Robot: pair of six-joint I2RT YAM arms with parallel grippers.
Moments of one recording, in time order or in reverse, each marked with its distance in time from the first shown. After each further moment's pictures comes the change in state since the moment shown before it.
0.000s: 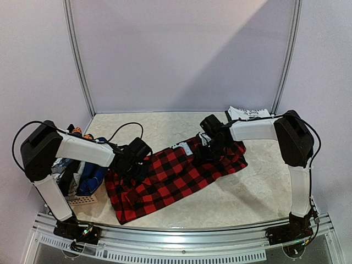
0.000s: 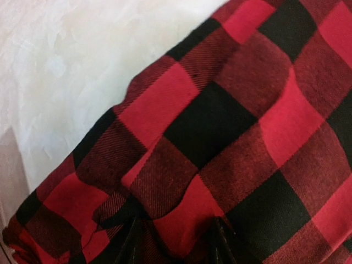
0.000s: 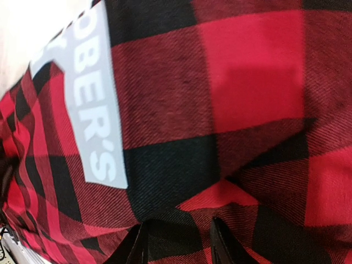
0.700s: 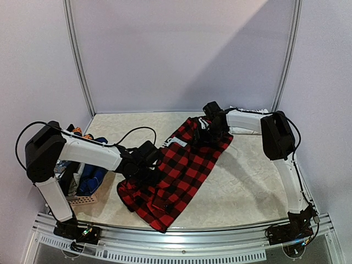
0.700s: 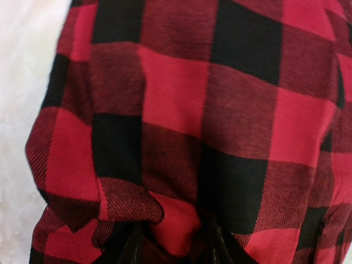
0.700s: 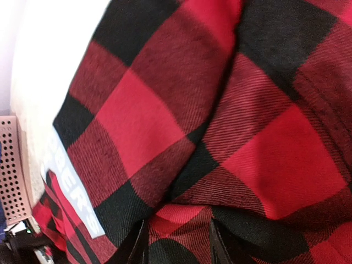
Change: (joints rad) left arm -0.115 0.026 0.052 -0.002 0.155 -0.032; right arm -0.146 0.317 0.495 -0.119 -0.175 -0.053
